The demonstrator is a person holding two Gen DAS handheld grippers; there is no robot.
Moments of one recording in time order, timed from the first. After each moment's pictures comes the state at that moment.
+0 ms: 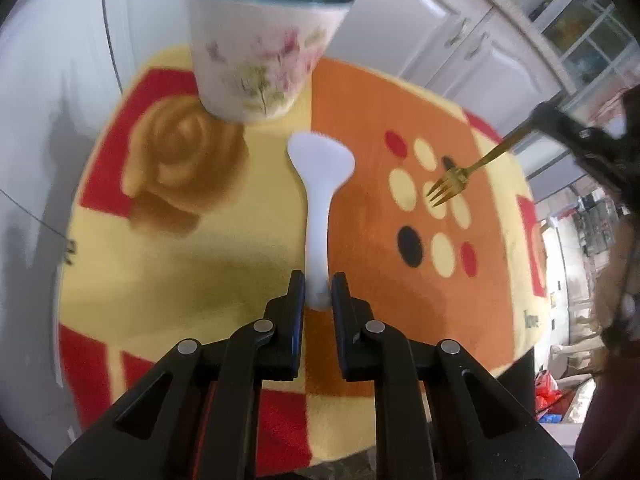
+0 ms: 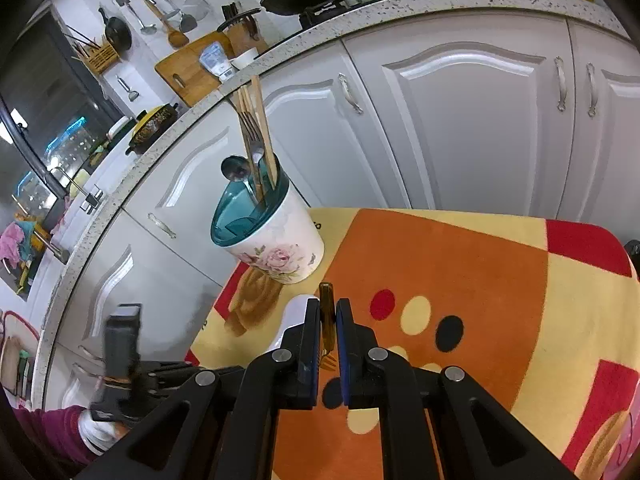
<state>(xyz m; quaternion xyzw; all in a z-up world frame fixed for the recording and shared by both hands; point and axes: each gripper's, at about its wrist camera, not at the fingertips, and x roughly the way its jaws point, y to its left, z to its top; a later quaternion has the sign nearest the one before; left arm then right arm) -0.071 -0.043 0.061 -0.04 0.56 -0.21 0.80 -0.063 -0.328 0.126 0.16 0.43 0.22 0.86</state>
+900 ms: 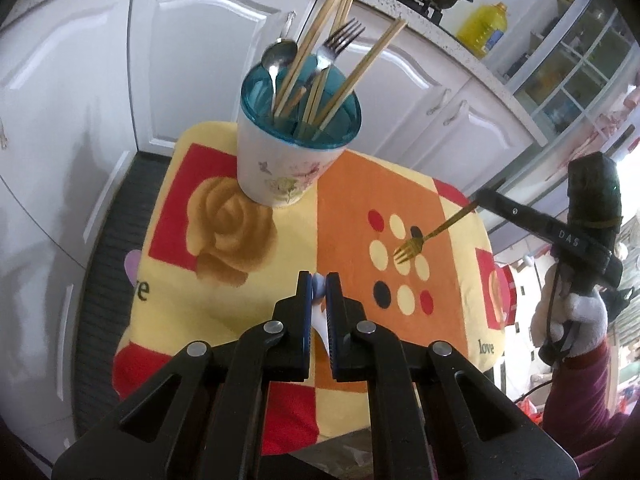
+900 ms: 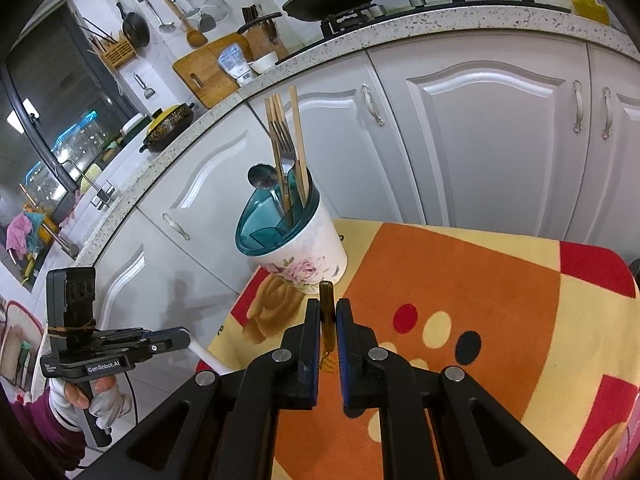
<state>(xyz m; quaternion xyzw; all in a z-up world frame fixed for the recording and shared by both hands) -0.075 0.005 0.142 -0.09 0.49 -0.22 0.84 -0.061 -0.315 0.148 0.15 0.41 0.23 0.87</state>
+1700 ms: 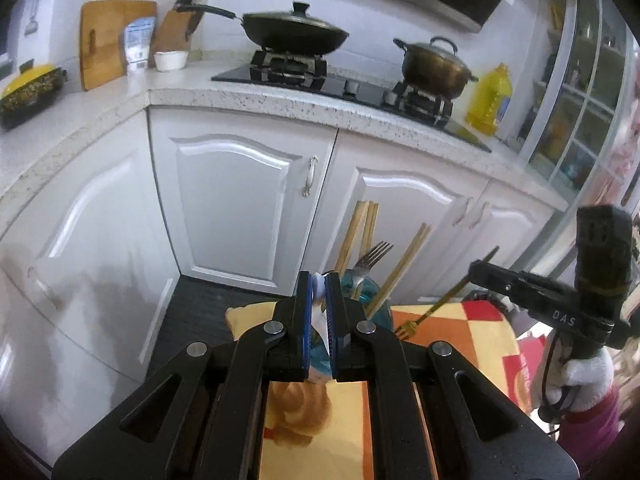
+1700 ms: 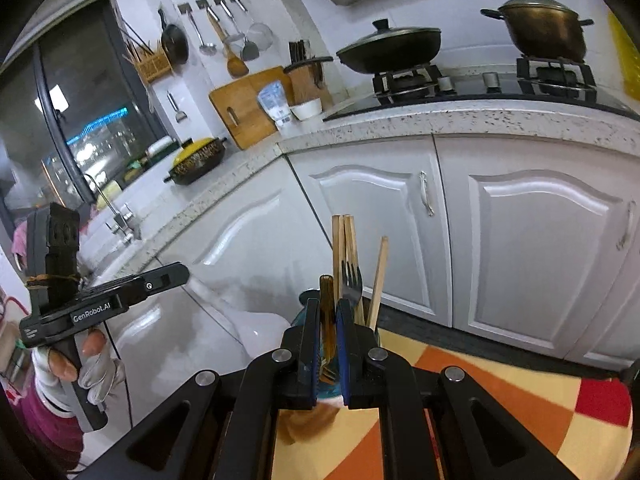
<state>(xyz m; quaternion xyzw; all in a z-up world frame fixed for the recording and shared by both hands) 0.028 0.021 0.263 -0.04 0.36 -0.17 0.92 0.032 -0.248 0.225 0.11 0.34 0.27 0.89</state>
